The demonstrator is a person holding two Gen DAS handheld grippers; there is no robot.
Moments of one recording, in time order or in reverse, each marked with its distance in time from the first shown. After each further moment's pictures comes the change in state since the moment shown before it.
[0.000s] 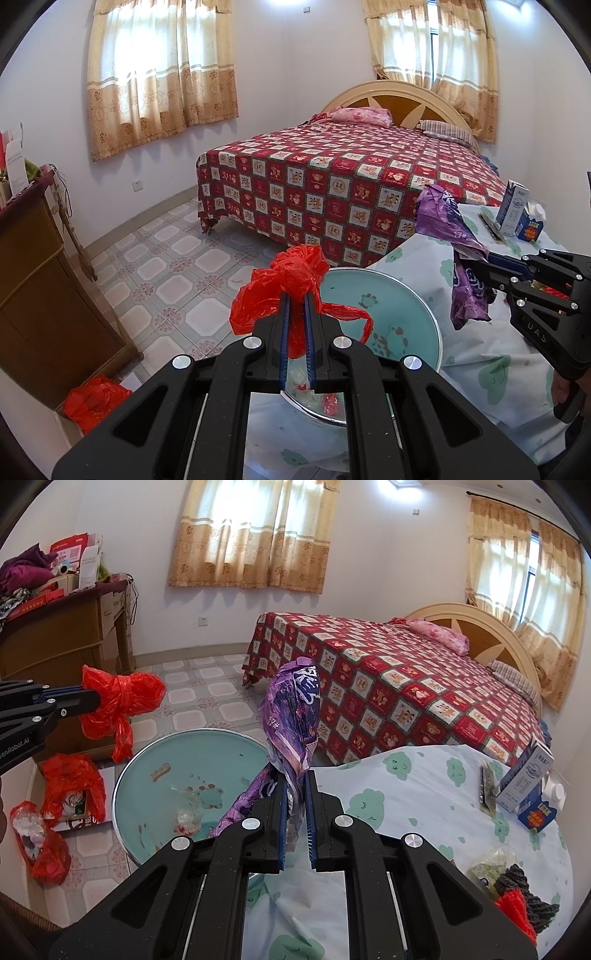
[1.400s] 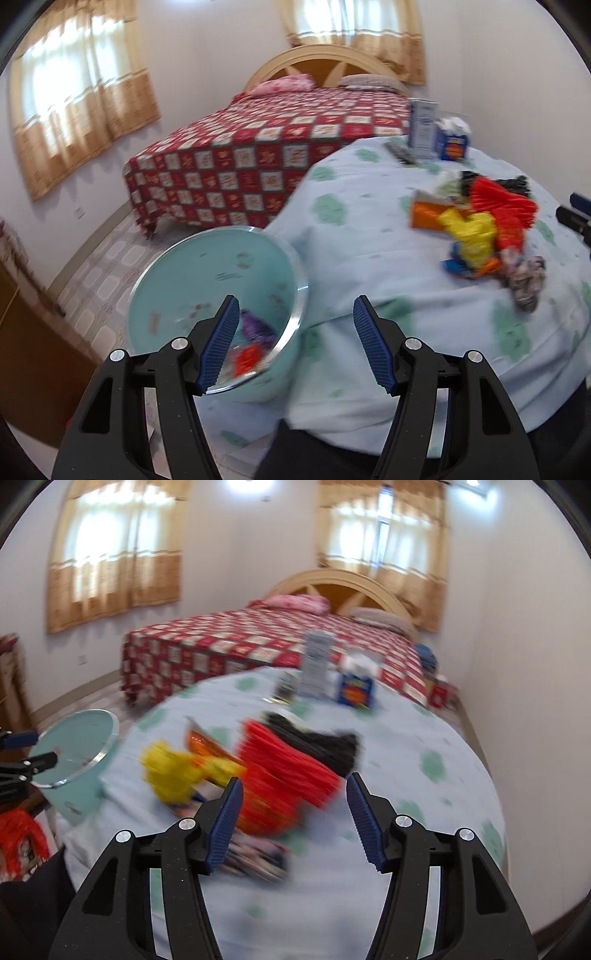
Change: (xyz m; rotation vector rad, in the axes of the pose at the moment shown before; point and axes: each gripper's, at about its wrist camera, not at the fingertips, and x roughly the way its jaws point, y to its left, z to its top) left arm -0.003 -0.145 -0.047 0.252 0.087 -0.180; right arm -0.153 -0.157 -0.162 0.367 0.016 -0.422
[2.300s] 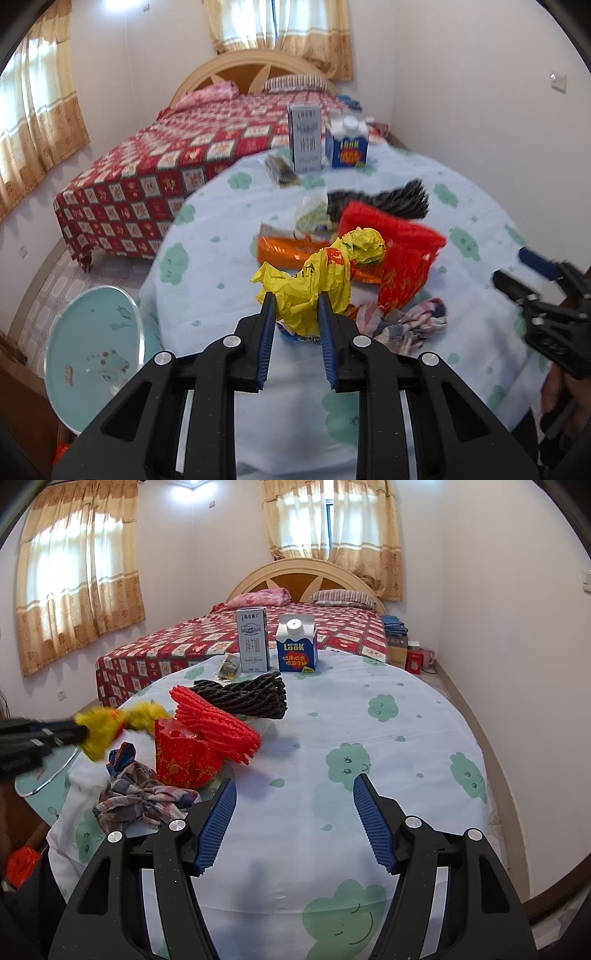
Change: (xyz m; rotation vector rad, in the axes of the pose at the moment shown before) left arm 0.000 -0.116 0.049 0.113 -0.025 -0.229; right arm -0.003 -0.061 -0.049 0.164 0.009 -0.019
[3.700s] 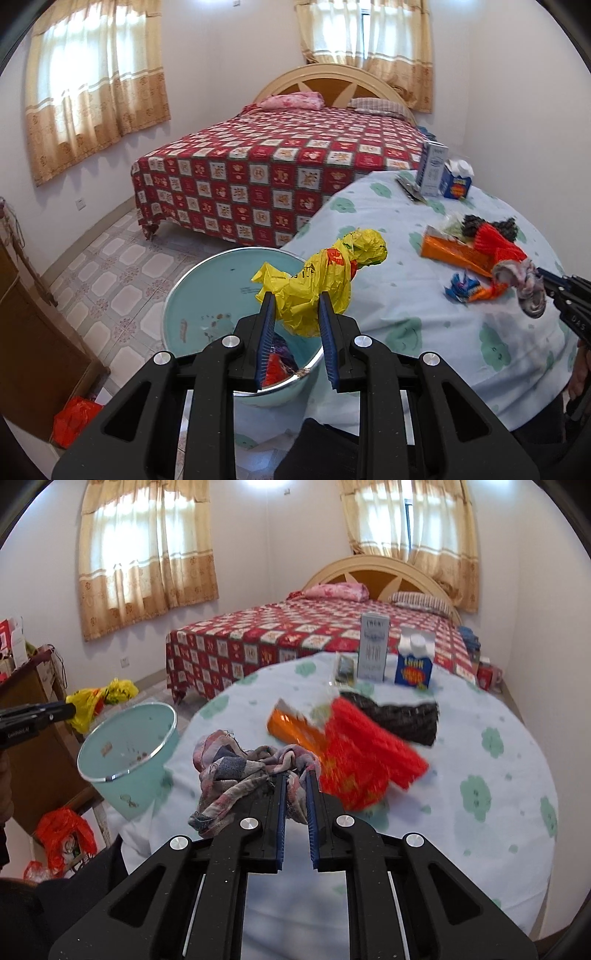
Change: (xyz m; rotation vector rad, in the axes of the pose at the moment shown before) left arm -0.081 0.163 -0.059 -0.213 -0.041 0.215; right arm -0.006 0.114 0.027 -0.154 0.035 0.235
